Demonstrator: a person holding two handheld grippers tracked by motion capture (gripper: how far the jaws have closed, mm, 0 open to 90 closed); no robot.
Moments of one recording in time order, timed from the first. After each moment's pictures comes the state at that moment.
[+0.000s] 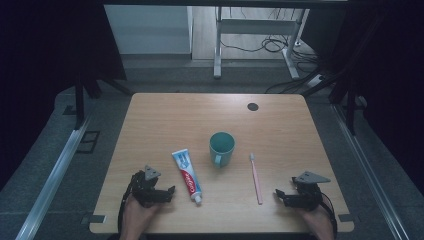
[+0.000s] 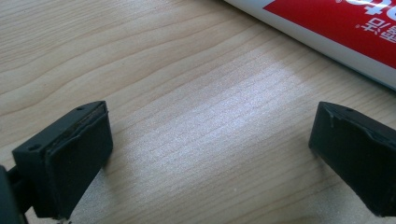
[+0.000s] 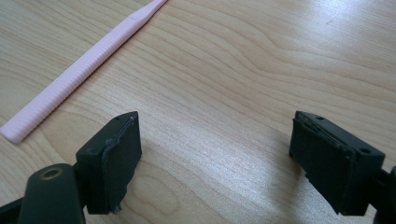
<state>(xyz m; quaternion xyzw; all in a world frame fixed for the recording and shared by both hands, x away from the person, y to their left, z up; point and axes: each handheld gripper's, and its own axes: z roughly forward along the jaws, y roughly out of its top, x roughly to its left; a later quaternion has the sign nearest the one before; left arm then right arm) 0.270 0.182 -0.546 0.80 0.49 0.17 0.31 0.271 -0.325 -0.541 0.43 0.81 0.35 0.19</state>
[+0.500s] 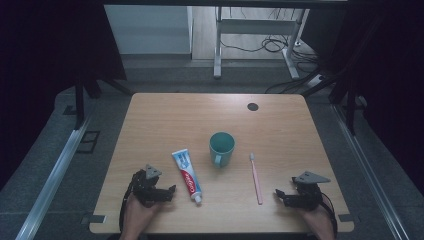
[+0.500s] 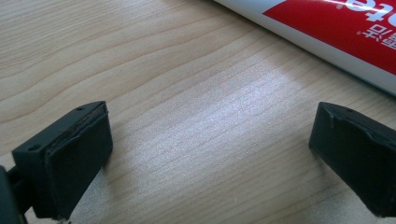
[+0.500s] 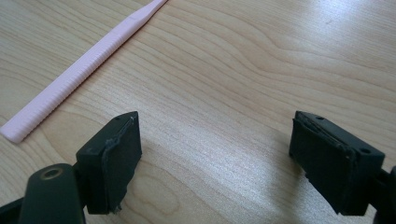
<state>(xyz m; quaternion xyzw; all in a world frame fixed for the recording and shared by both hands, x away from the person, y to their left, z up) 0.274 0.181 -0.546 0.80 0.49 0.17 0.31 0.270 -0.325 -0.541 0.43 0.81 0.35 0.19</state>
